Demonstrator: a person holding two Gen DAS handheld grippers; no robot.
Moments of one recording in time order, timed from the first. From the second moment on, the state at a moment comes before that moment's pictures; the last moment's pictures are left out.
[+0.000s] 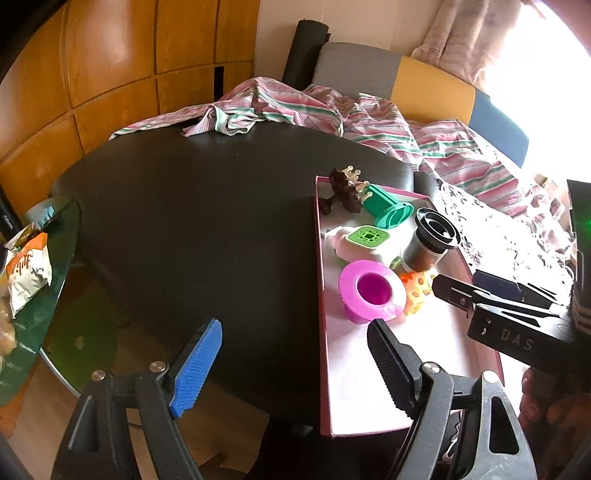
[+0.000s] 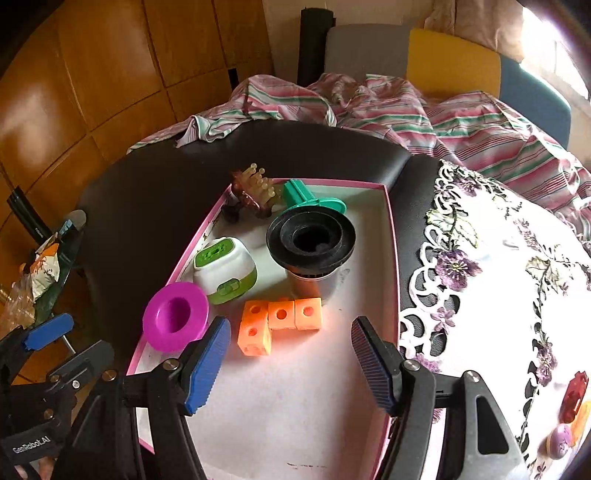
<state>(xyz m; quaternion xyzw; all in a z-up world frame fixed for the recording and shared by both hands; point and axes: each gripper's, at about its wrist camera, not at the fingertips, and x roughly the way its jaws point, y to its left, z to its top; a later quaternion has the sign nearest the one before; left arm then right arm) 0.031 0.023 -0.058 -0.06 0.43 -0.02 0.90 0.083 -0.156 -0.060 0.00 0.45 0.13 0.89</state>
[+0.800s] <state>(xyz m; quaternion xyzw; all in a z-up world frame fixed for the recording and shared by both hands) 0.016 -0.003 -0.043 -0.02 0.41 -0.04 0.91 0.053 -0.189 -0.030 0.00 0.41 0.09 0.91</state>
